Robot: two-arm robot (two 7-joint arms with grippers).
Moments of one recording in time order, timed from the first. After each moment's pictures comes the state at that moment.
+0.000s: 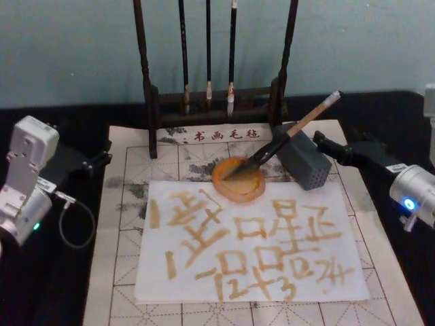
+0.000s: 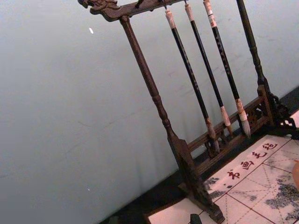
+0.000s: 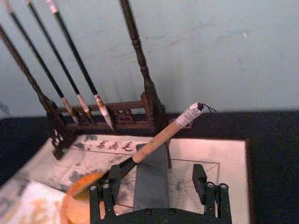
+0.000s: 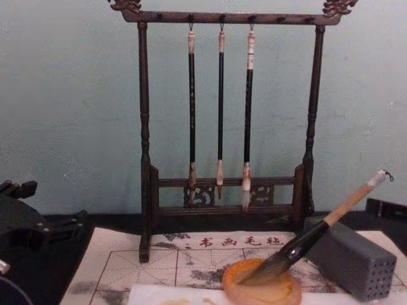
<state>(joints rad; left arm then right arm) -0.20 0.60 0.45 -1.41 -0.25 -0.12 0.03 0.18 0.49 -0.26 -1.46 0.70 0.20 0.24</state>
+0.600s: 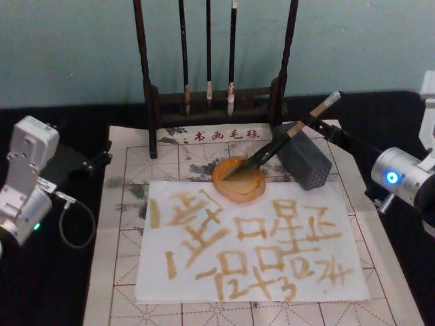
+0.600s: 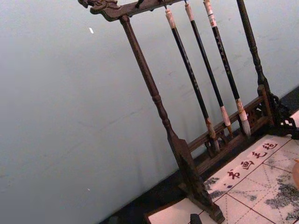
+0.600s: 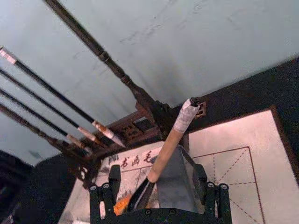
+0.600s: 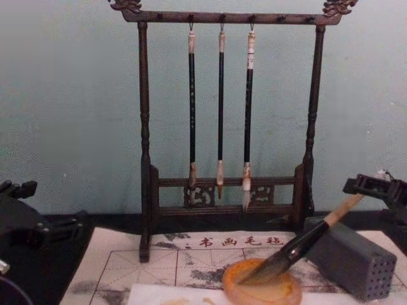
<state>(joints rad) -0.20 0.60 0.45 -1.41 -0.25 -0.12 0.03 0.27 0.35 -0.19 -1.38 0.99 0.42 0.13</state>
